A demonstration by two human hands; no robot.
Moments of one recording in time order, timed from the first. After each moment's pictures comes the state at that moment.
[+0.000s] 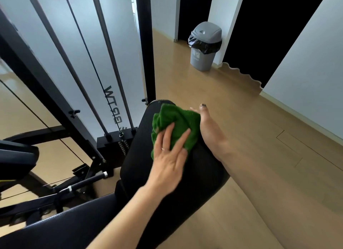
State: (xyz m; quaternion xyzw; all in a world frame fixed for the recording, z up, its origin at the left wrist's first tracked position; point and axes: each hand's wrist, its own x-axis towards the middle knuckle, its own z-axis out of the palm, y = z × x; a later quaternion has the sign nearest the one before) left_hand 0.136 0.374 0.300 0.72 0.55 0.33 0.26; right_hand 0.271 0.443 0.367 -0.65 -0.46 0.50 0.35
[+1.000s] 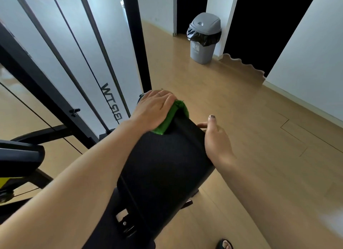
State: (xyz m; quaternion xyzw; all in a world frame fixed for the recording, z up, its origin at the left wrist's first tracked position) left_hand 0.124 0.482 0.365 0.82 0.53 0.18 0.10; right_hand 0.302 0.383 0.357 -0.71 -0.37 0.46 0.37
